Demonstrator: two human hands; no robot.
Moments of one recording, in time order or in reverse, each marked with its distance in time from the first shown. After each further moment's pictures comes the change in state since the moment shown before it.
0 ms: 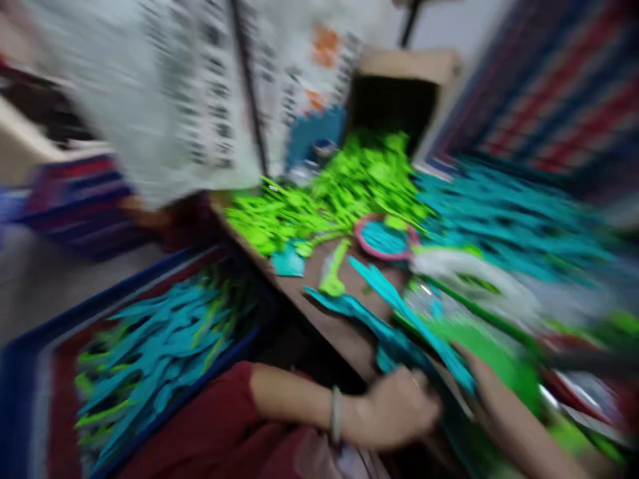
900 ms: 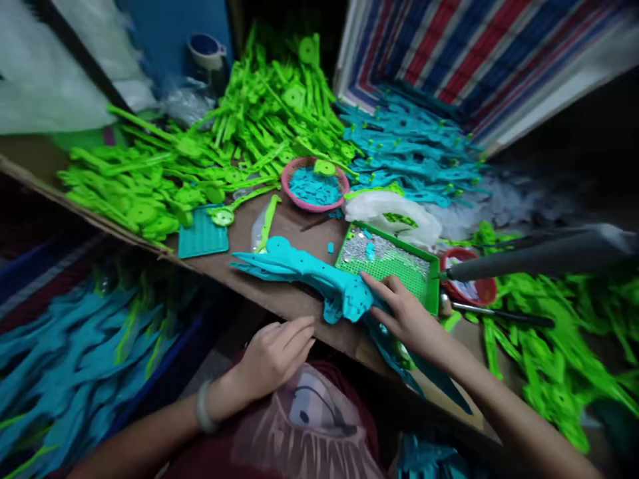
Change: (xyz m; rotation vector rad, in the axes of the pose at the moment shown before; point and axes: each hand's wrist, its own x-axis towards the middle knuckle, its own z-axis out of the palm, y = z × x) left_hand -0.082 -0.021 0.031 -1.070 0.369 -0.497; right_hand -0.062 0.051 -0.037 0.150 -0.411 0.035
